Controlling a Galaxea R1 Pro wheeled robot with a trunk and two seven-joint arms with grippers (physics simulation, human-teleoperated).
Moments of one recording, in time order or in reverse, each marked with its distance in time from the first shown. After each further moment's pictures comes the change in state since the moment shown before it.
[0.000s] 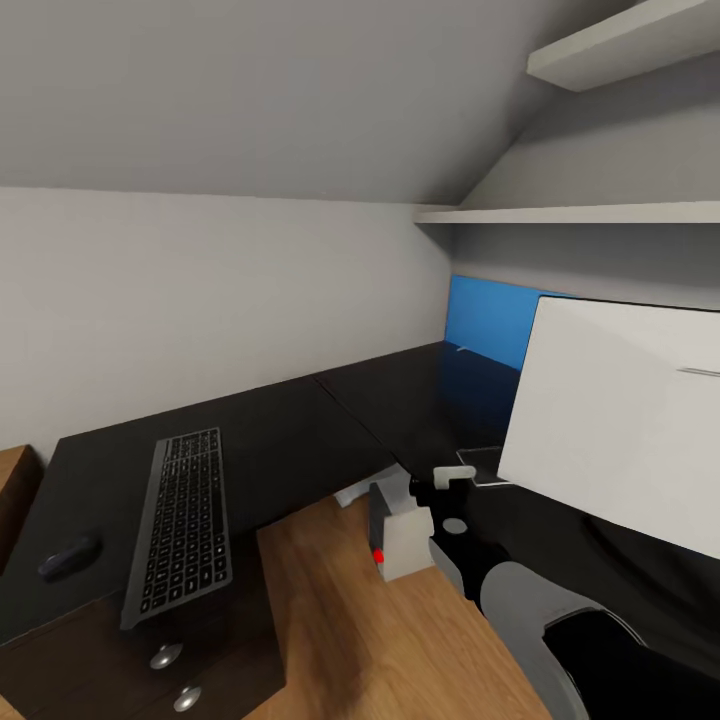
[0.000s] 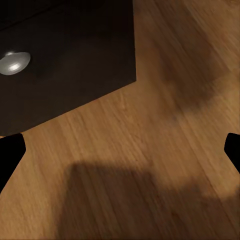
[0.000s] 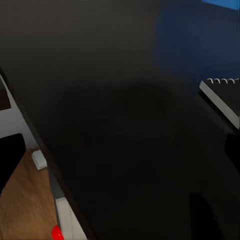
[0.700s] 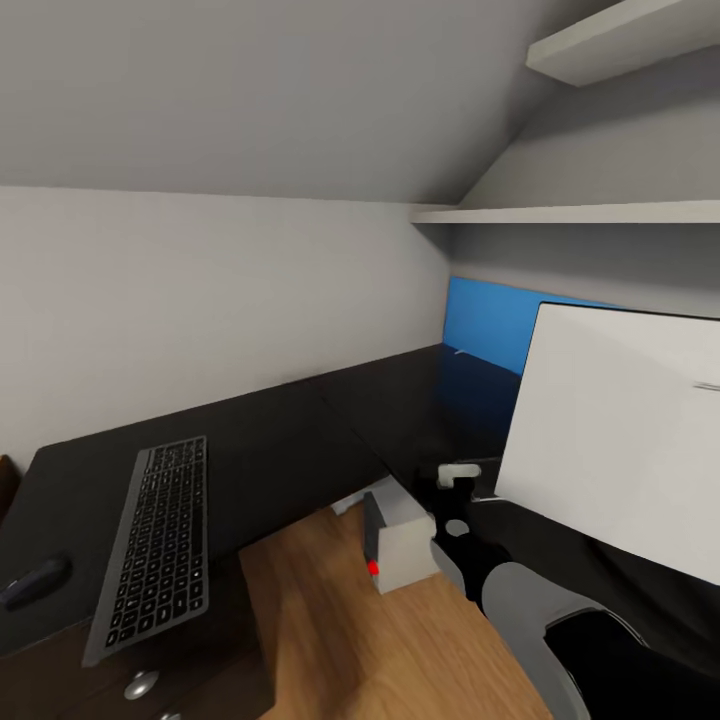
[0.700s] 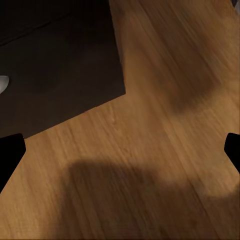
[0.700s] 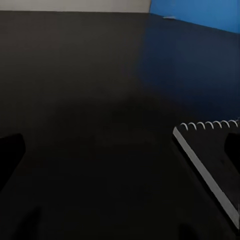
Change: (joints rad) left arm 0.000 -0.001 -0.002 0.000 0.000 0.001 -0.001; right arm 0.001 -0.004 -0.001 0.005 0.000 -0.080 -0.035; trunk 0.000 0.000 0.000
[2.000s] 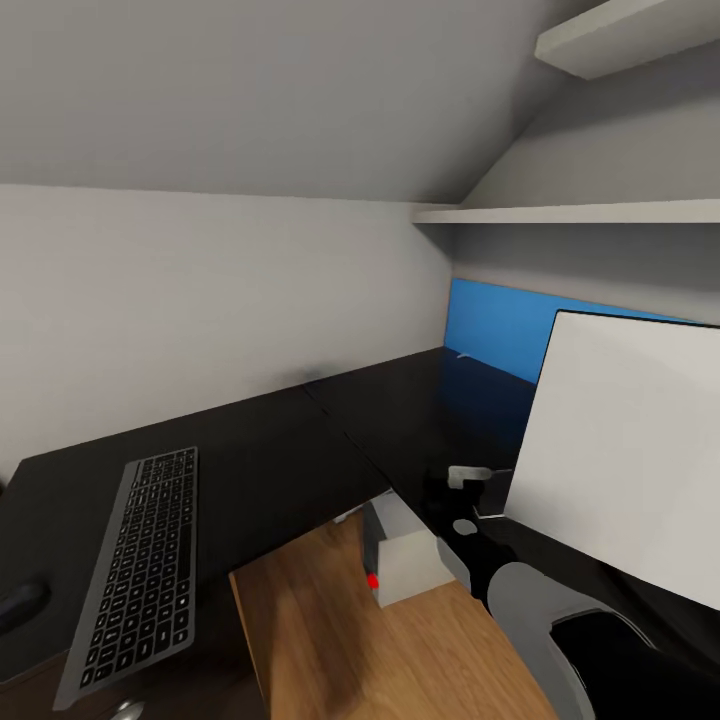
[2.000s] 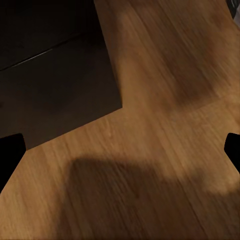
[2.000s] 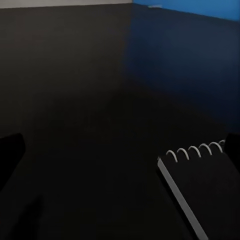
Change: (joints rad) left arm 0.000 0.000 0.001 0.000 0.002 0.000 -0.001; right arm 0.000 -0.016 -0.074 0.002 -0.009 0.008 0.003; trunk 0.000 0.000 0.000
